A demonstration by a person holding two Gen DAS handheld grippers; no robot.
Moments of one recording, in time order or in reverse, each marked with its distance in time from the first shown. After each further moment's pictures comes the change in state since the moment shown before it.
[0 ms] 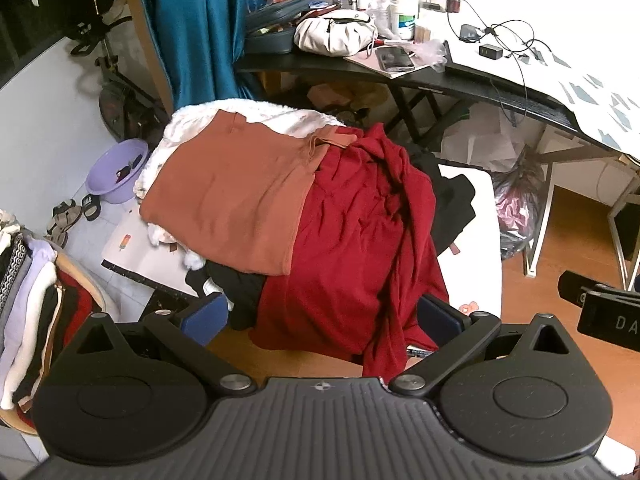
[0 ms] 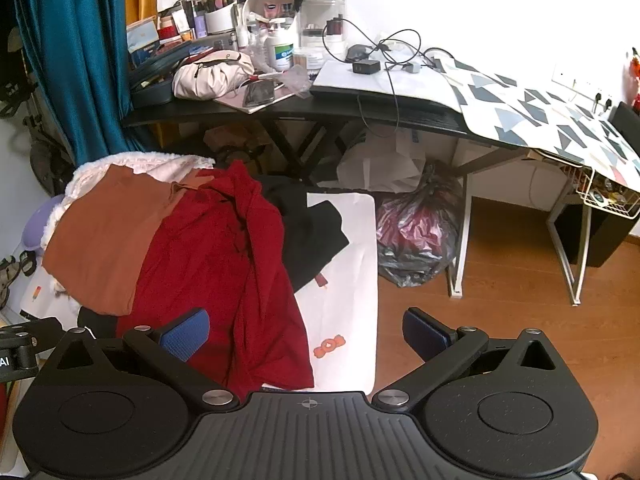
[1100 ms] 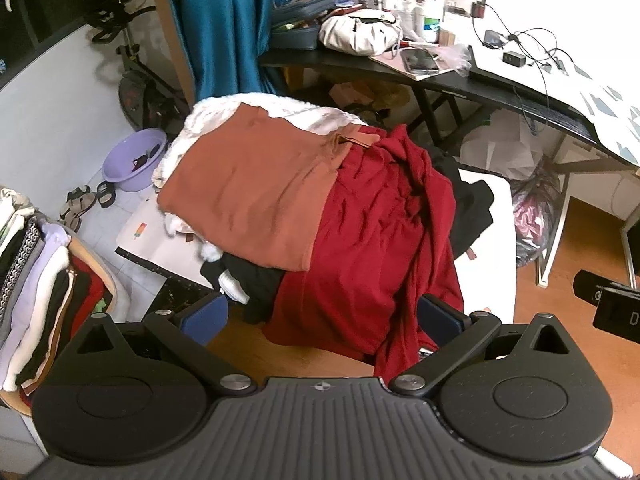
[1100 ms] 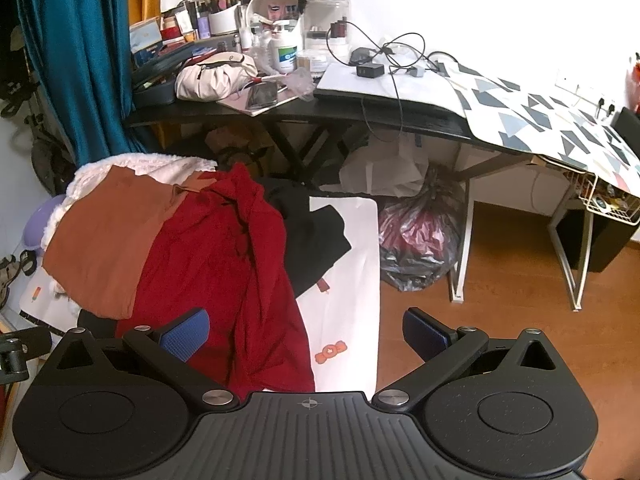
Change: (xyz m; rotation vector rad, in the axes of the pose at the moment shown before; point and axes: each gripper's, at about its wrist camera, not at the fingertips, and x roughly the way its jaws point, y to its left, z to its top) left arm 0.003 0.017 -0.002 -0.063 0.008 0.040; right arm 0.006 0.006 0.002 -0.013 -0.004 0.007
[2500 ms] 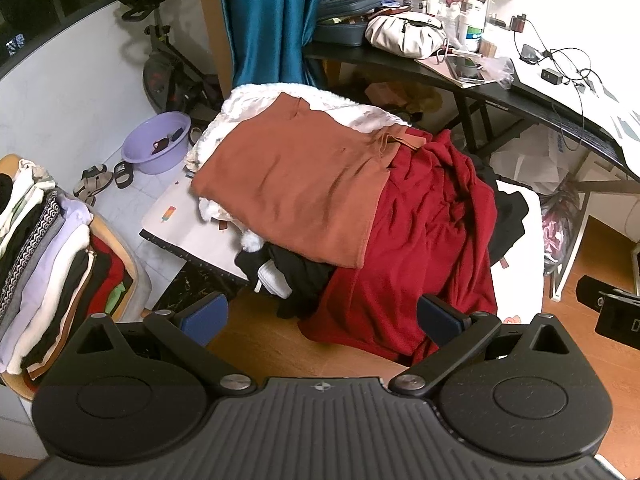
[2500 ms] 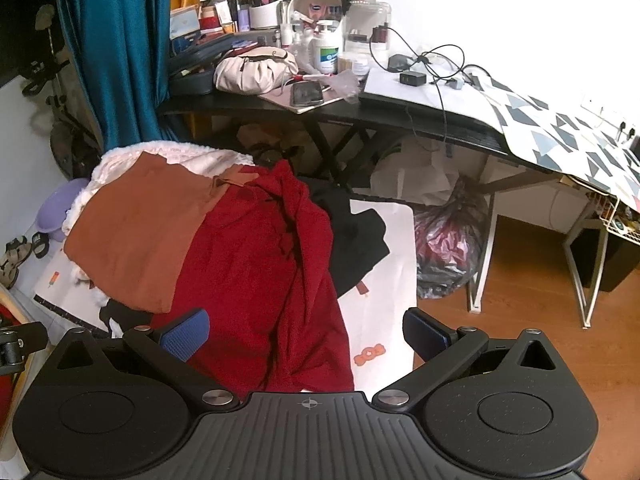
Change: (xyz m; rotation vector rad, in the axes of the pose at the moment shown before) left arm 0.011 0.073 -0.003 -0.071 0.012 0.016; right arm 0.002 0.073 -0.002 -0.062 0.002 0.019
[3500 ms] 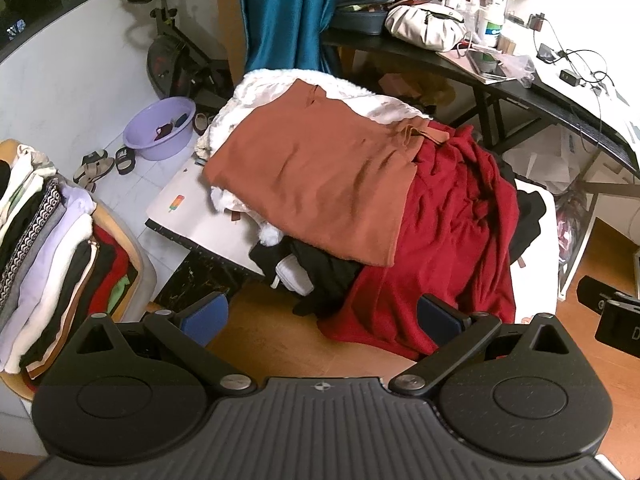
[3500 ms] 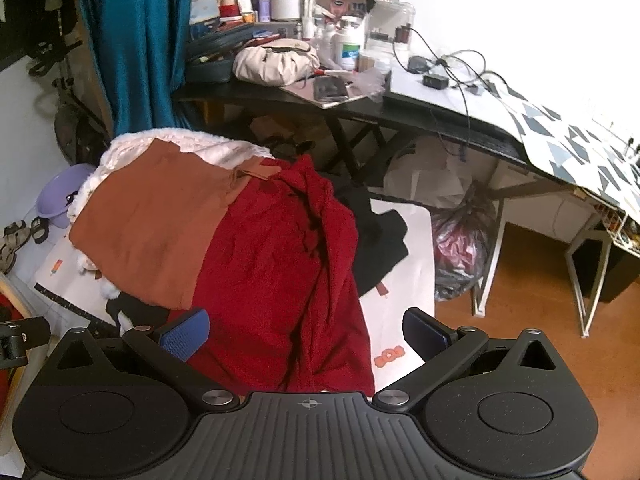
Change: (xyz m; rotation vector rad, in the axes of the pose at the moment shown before) left arm 0.026 0.045 0.009 -0.024 0.041 -0.006; right arm 0.014 0.053 0.003 -0.061 0.003 -0.009
